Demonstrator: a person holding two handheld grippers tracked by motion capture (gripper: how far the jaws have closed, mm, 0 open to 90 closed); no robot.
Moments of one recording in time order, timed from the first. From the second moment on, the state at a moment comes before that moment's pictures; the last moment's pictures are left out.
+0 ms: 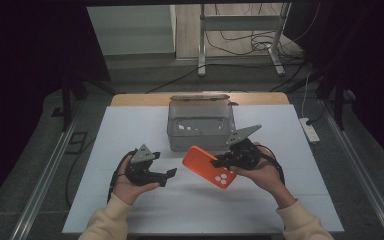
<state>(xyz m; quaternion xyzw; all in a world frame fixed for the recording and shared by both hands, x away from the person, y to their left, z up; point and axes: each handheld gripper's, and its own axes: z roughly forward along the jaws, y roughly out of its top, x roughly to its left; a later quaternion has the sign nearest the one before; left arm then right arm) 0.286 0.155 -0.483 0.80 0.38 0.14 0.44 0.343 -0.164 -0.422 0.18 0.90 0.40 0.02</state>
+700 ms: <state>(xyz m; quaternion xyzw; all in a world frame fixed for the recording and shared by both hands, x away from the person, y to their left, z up) 0.259 0.189 -0.509 0.79 0.41 0.17 0.42 0.340 -0.165 -0.416 0.18 0.90 0.40 0.04</state>
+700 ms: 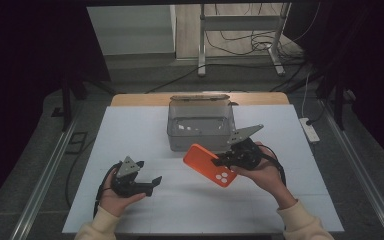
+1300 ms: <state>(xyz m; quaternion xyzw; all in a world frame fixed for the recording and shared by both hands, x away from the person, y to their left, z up) 0.256 0.199 -0.515 0.78 0.42 0.18 0.42 0.339 -0.167 -0.411 0.20 0.89 0.41 0.06</state>
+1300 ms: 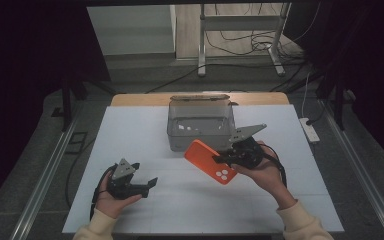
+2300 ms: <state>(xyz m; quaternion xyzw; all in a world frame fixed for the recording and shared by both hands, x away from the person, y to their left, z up) 0.259 0.197 -0.517 0.79 0.42 0.17 0.42 0.339 -0.170 -0.388 0.23 0.87 0.43 0.12</state>
